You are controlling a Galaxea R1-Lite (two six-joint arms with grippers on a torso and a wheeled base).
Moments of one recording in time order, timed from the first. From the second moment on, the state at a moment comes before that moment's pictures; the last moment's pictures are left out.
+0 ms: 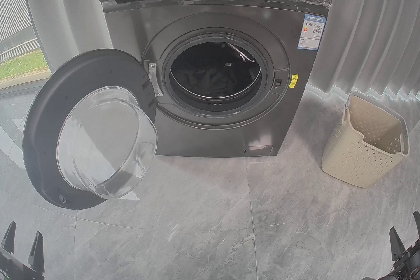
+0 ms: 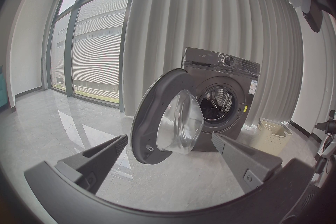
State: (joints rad) left arm 0.00 0.01 -0.02 -0.07 0.06 -0.14; right arm 0.01 0.01 -0.02 0.00 0.00 0.00
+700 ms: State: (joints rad) left arm 0.00 0.01 -0.02 -0.07 0.06 -0.14; right arm 0.01 0.02 -0.02 0.00 0.00 0.00
